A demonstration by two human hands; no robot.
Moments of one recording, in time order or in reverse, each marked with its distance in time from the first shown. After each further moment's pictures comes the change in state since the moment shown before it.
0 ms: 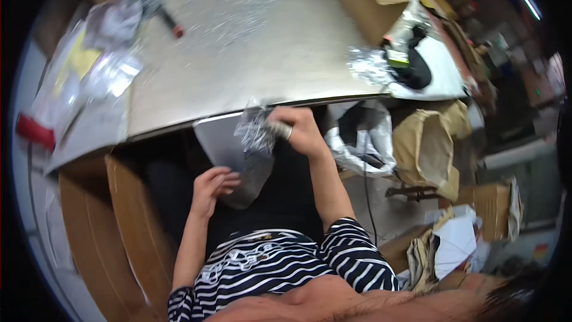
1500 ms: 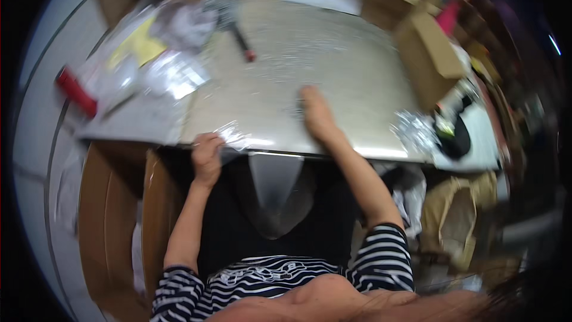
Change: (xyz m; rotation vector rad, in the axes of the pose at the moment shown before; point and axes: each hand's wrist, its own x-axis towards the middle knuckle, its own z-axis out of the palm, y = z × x) left_hand 0.084 0.102 -0.072 1.187 0.608 1.112; right_hand 0.163 0.089 0.021 -0.611 0.008 0.030
